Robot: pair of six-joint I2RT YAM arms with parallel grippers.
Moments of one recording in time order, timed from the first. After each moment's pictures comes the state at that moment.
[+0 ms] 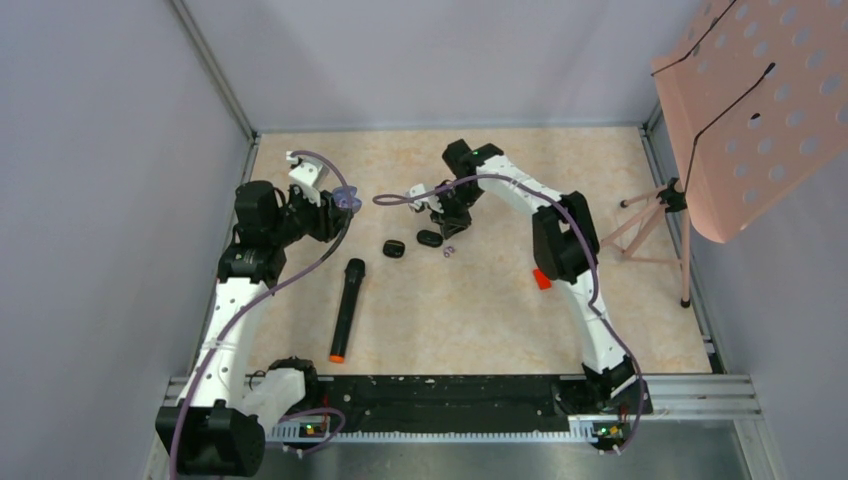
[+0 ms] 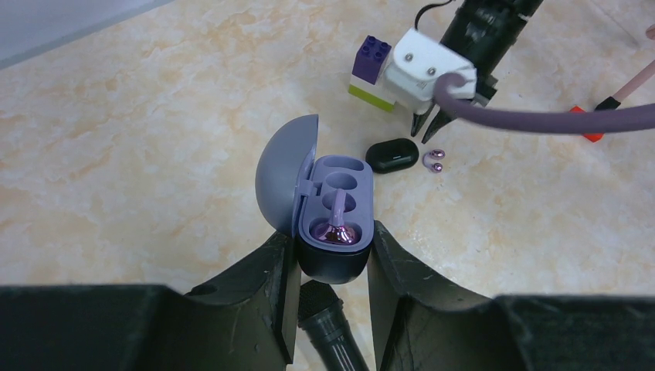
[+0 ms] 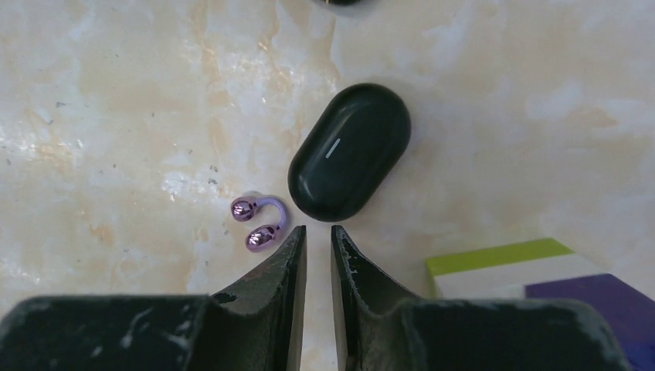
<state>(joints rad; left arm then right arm) -0.02 0.98 0.92 -0.32 0.59 0.13 0.56 2.34 2.09 -1.13 -0.63 -1.24</state>
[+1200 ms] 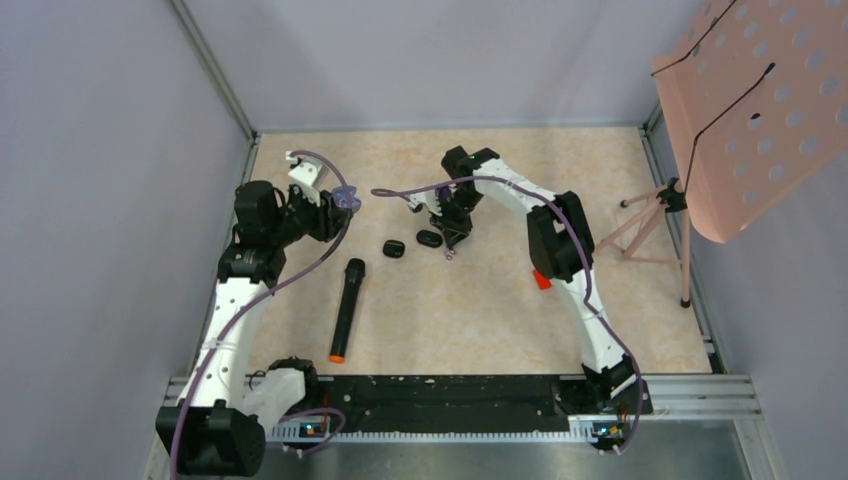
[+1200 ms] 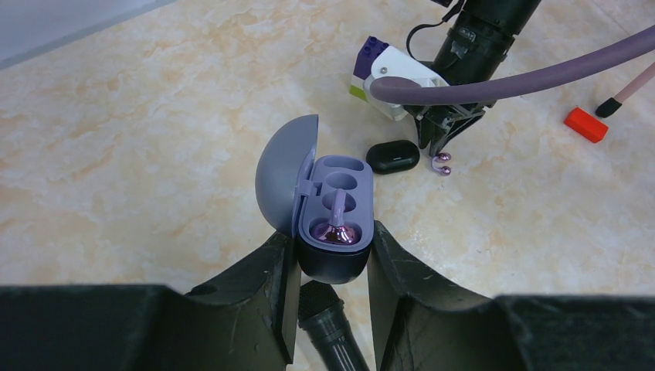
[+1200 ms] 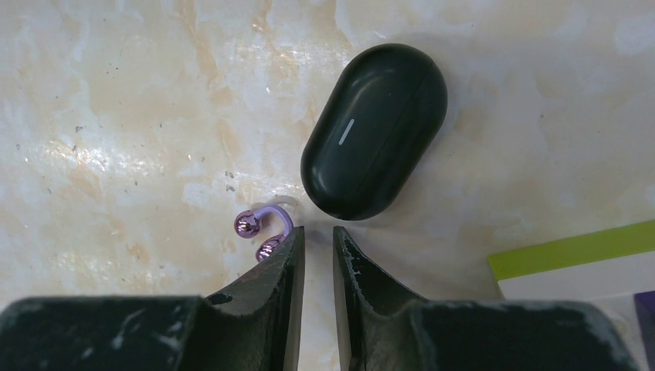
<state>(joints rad) -0.01 0.98 0.92 -0.31 0.59 0.13 0.57 2.42 2.10 -1.15 -0.59 -1.05</state>
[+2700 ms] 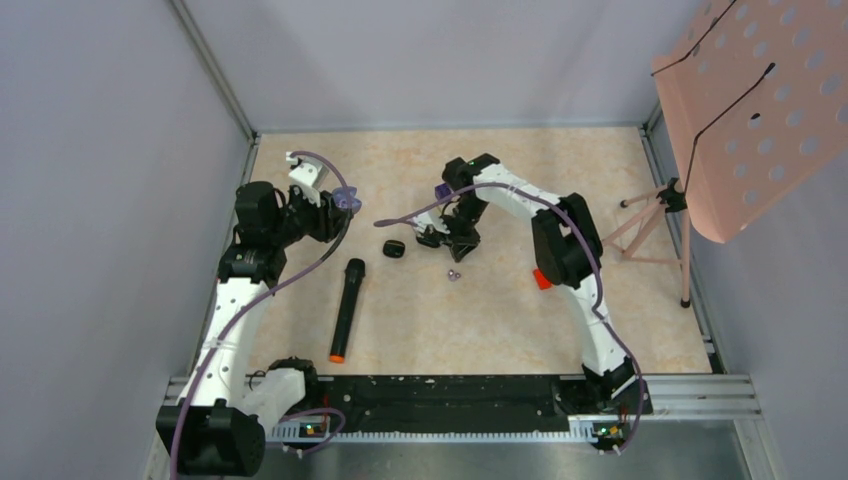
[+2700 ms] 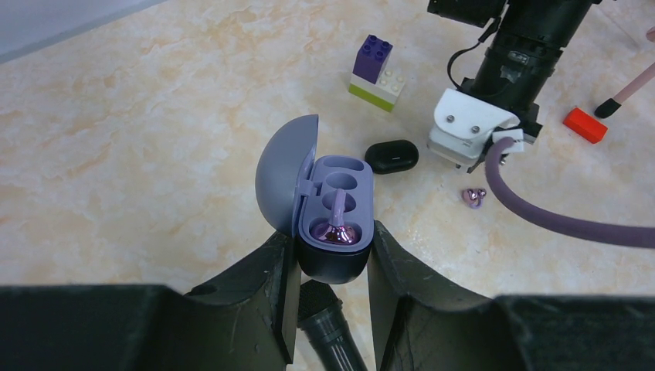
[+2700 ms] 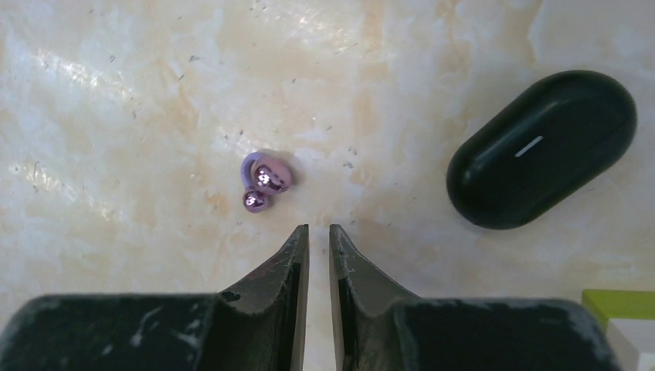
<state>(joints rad) -0.01 0.98 0.91 -0.31 0.59 0.12 0.60 2.33 1.98 -1.27 -0.60 -1.31</state>
